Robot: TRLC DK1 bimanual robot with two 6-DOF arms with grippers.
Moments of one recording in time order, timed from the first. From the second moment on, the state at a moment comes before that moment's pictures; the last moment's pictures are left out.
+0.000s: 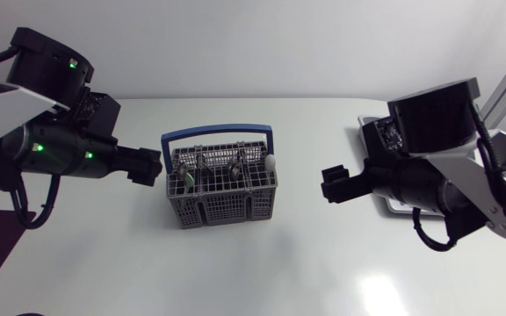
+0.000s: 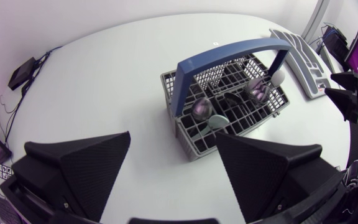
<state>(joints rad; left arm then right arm) -0.38 1.23 0.98 -0.65 -0.09 -0.09 0.54 1.15 0.73 -0.30 0.29 0.08</state>
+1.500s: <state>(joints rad) -0.48 1.41 1.08 -0.60 -0.07 0.64 0.69 1.38 0.93 -0.37 0.08 0.10</state>
